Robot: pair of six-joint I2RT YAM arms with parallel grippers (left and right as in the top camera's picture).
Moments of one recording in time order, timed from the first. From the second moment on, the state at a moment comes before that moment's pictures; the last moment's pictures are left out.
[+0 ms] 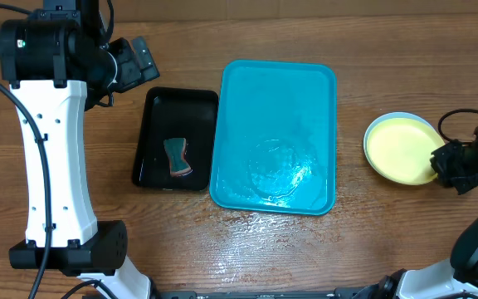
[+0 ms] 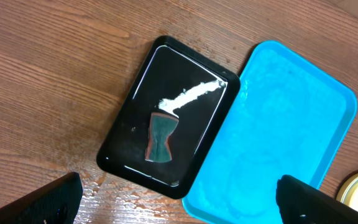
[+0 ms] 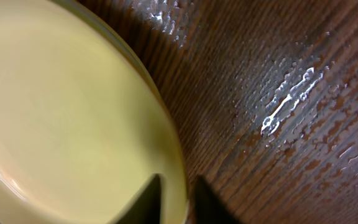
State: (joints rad) left arm -0.02 1.83 2.35 -1.66 0.03 -0.46; right arm -0.52 1.73 1.19 -1.03 -0.09 0.57
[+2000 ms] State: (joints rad) left arm -0.02 1.83 2.35 -1.66 0.03 -0.46; right arm 0.03 0.02 0.11 -0.05 -0.27 0.10
